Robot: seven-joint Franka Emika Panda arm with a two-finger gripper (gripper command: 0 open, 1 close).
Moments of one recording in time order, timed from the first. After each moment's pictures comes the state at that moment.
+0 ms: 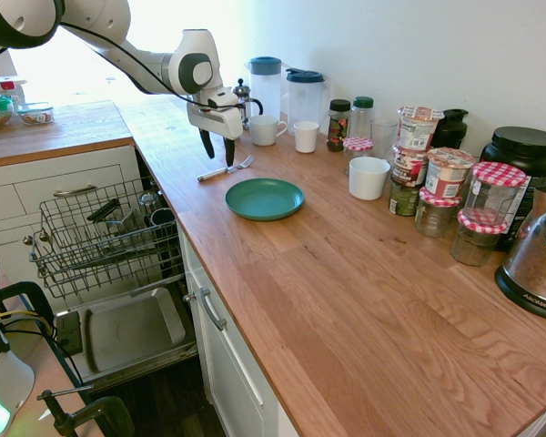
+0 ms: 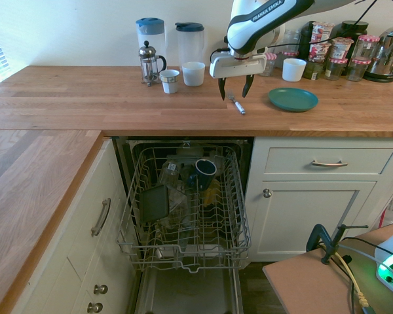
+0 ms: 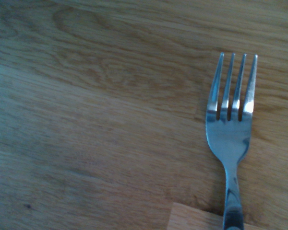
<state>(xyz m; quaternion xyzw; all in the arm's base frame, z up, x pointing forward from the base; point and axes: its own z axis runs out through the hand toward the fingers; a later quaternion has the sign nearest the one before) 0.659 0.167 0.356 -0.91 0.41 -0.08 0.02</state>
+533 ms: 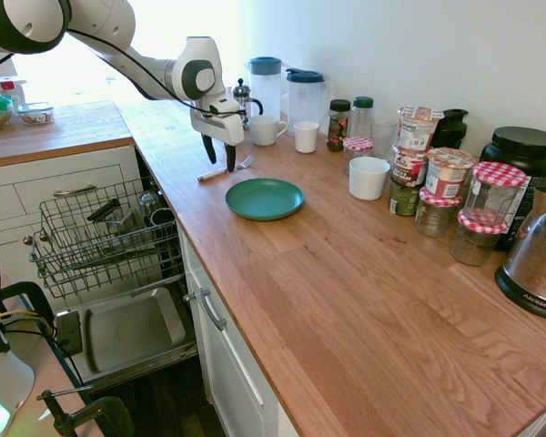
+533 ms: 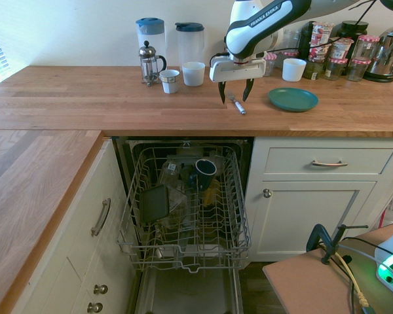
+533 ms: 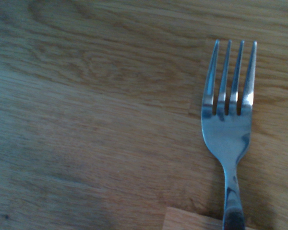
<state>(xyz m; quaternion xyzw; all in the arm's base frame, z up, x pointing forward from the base) 0.663 0.163 0.340 -0.90 0.42 -0.07 0.02</state>
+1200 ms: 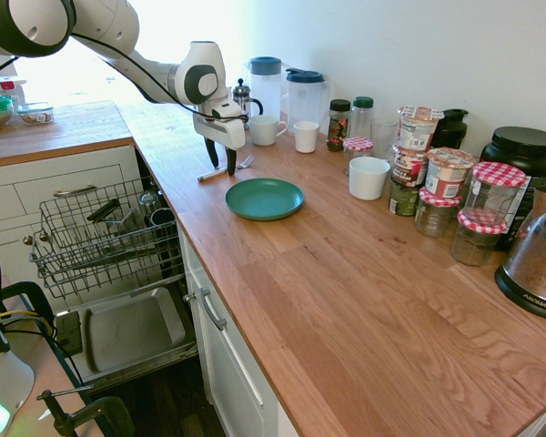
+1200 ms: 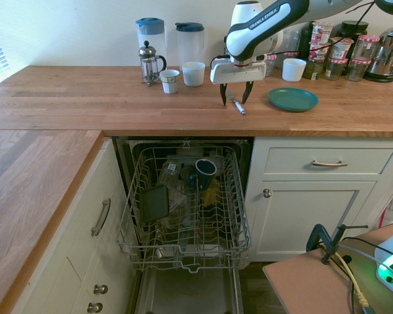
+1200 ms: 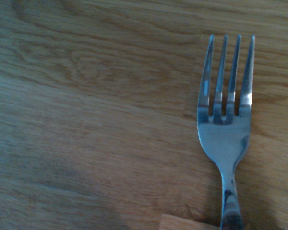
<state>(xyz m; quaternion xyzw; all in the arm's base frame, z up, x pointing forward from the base) 0.665 0.158 0.336 -0.90 0.43 -0.07 0.02</state>
